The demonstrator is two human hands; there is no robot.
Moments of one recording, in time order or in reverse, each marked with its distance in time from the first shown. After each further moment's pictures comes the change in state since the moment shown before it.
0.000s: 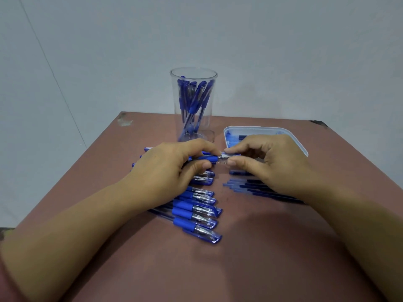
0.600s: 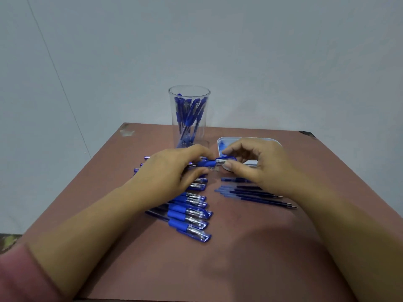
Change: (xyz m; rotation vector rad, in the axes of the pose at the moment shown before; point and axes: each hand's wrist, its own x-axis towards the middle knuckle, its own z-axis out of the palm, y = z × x) left_hand 0.005 0.008 0.000 0.143 0.024 0.046; right_hand 0.002 -0.001 -0.014 -0.081 0.011 -0.057
